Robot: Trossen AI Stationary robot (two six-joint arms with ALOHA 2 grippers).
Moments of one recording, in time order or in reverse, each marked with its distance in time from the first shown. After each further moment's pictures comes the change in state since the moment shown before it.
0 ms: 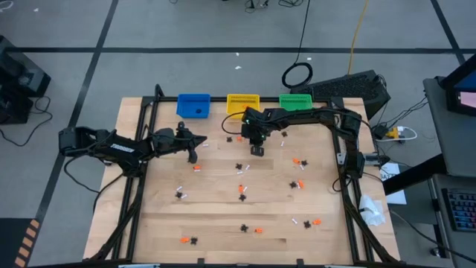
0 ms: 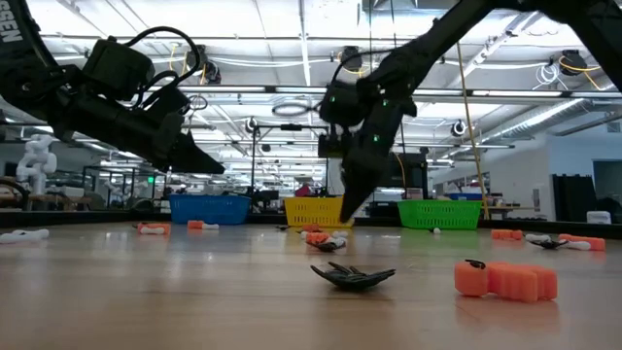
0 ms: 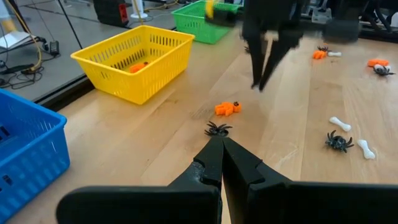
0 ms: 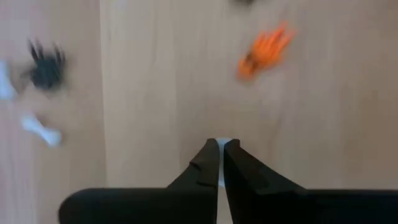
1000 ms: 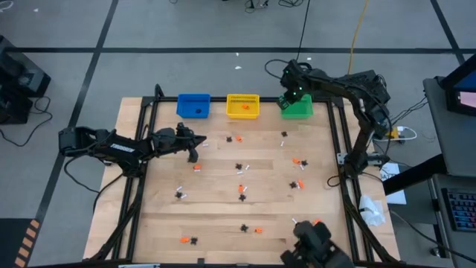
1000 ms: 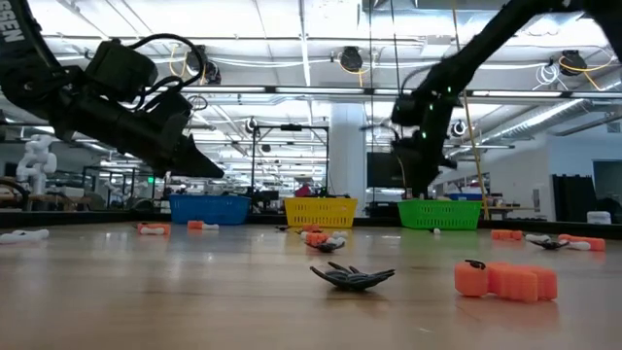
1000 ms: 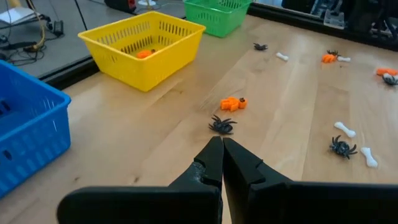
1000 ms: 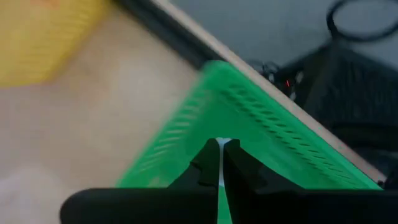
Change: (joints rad) left arm 0.000 0.000 0.014 -0.047 -0.022 -0.100; right arm -0.561 -0.125 0.004 -0.190 0.159 0.266
